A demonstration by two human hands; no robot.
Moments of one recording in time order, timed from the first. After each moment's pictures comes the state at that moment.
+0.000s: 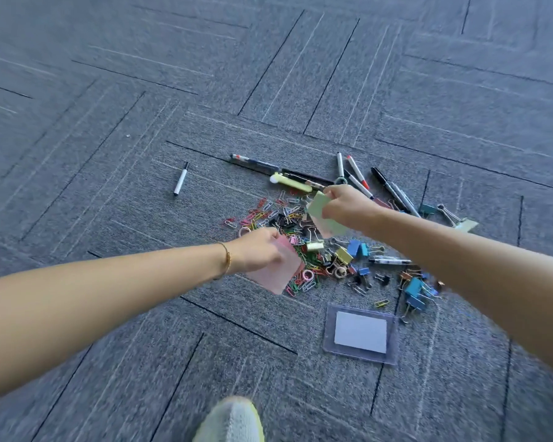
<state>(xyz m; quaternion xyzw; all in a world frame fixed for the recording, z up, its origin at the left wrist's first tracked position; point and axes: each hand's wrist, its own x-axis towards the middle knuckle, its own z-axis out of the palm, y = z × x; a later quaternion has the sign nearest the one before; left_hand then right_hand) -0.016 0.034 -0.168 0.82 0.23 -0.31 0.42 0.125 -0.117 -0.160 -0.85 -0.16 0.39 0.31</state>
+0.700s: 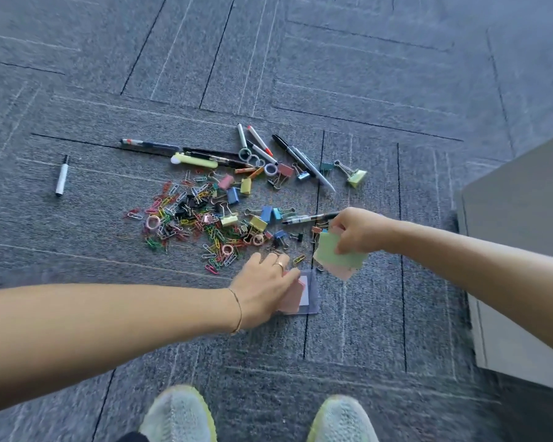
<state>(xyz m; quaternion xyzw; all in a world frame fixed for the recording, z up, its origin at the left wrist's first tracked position) -0.050 -0.120 -0.222 0.95 -0.26 -0.18 -0.02 0.083 -0.296 -0.146 -0.89 -0.11 0.43 0.11</state>
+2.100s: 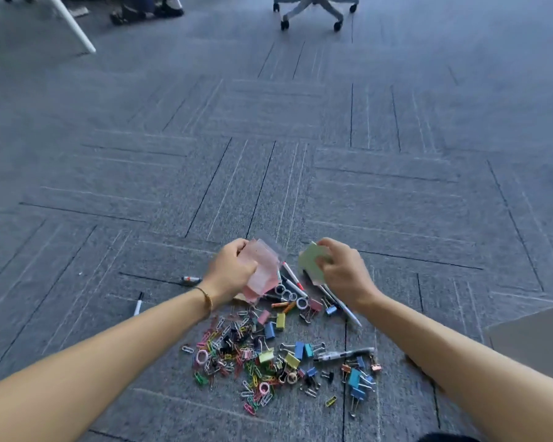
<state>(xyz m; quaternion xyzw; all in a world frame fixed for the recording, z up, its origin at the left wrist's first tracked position) 0.130 0.021 -0.041 0.86 0.21 -0.08 0.47 0.188 -0.192 -0.049 -0.90 -0.07 0.16 0.41</state>
